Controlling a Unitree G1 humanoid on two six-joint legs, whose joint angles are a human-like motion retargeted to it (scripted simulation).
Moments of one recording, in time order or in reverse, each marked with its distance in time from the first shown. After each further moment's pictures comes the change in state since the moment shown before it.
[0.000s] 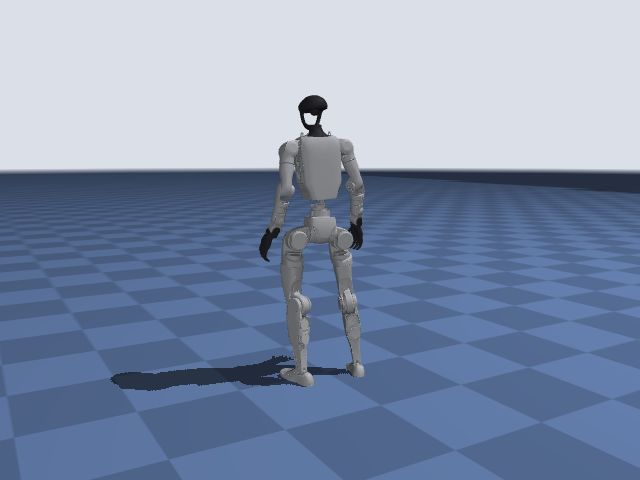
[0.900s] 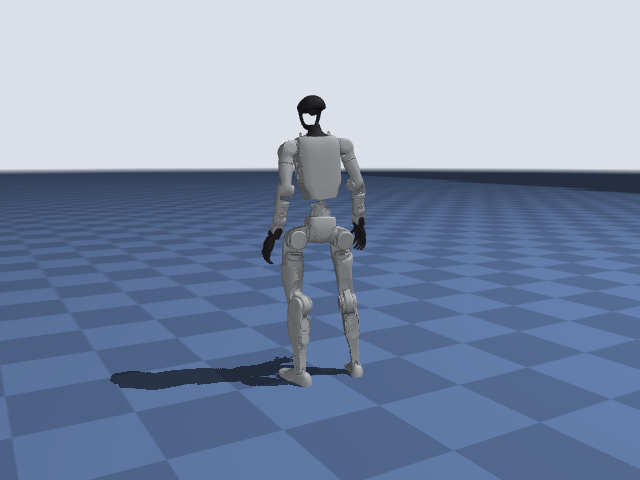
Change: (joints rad) left arm 0.034 -0.010 0.011 0.050 -0.046 0.004 0.014; right arm -0.004 0.010 -0.013 0.006 -0.010 0.016 0.005; waist 0.013 -0.009 0.025; left_leg 0.059 0.005 0.050 -0.089 0.032 0.011; right_leg -0.020 0.028 0.062 0.004 0.008 0.000
